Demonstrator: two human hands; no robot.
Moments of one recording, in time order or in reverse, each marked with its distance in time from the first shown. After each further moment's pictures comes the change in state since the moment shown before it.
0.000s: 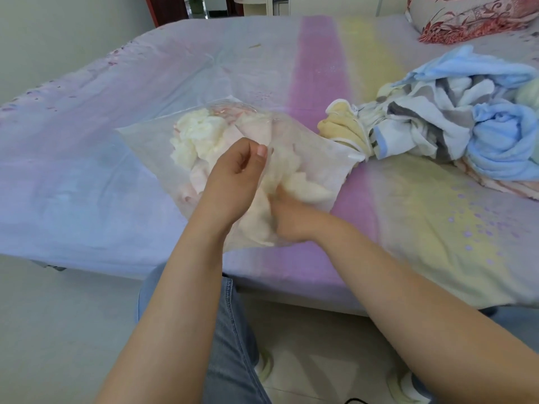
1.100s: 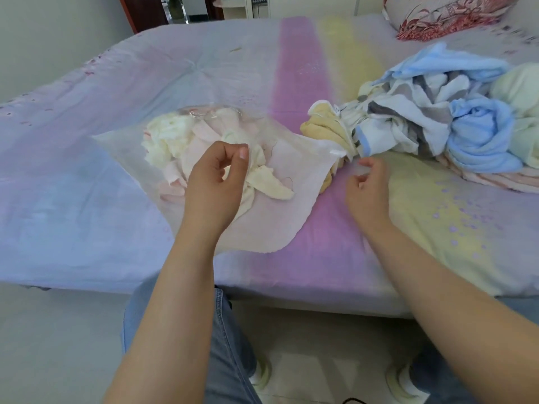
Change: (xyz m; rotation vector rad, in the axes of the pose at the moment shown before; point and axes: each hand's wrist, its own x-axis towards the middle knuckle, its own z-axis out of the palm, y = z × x) left_hand 0.004 -0.002 0.008 0.100 0.150 0.084; right_hand -0.024 0.120 -0.009 0.660 1.064 0.233
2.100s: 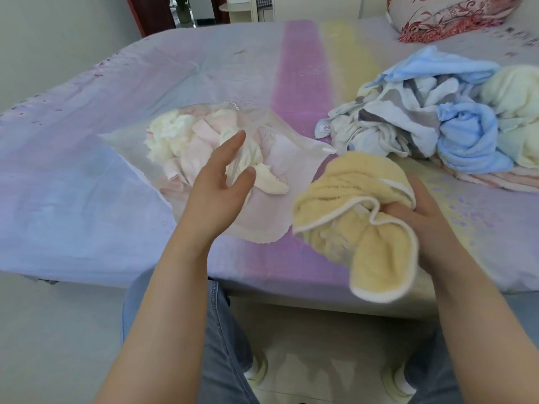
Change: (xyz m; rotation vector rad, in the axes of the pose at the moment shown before) left_hand -0.025 0.019 -0.001 0.010 -0.164 -0.063; right_hand -0.049 -0.055 -0.114 0.327 -0.441 0.079
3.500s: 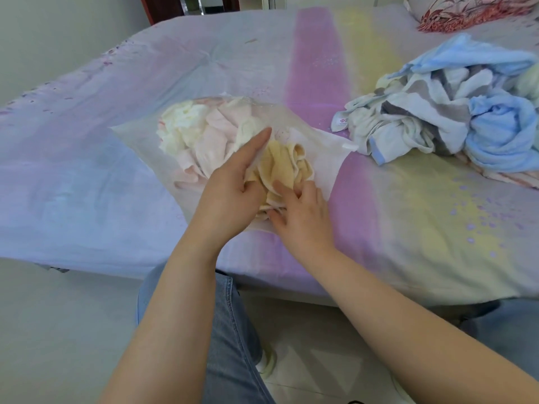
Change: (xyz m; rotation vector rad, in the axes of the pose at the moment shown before) left_hand 0.006 -0.023 -0.010 0.076 -0.079 0.110; right_hand 0.048 0.077 0.168 -0.811 0.053 -0.306
